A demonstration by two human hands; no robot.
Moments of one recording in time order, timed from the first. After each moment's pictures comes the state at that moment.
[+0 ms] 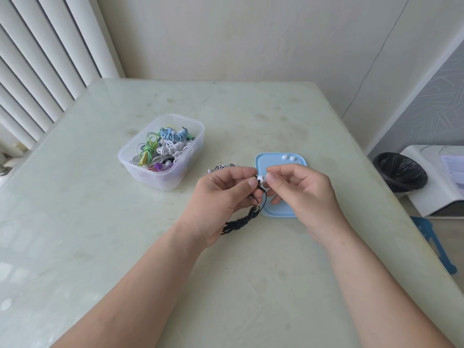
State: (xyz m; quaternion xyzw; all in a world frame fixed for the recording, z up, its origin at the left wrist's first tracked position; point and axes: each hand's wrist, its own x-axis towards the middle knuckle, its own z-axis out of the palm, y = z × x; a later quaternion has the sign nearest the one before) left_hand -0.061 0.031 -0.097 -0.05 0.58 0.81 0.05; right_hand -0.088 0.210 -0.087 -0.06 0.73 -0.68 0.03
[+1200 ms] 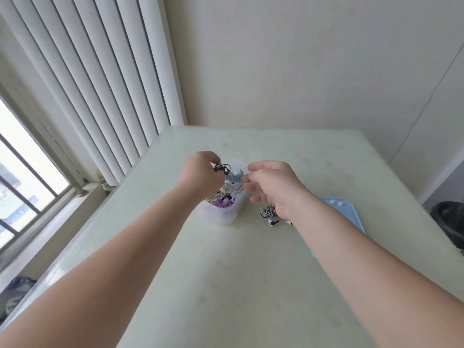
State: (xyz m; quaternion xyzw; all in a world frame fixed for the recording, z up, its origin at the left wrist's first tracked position) left_hand -0.111 -0.107 -0.009 -0.19 0.90 0.37 -0.10; right_hand -0.139 0.057 -0.012 0.00 0.72 -0.67 0.17
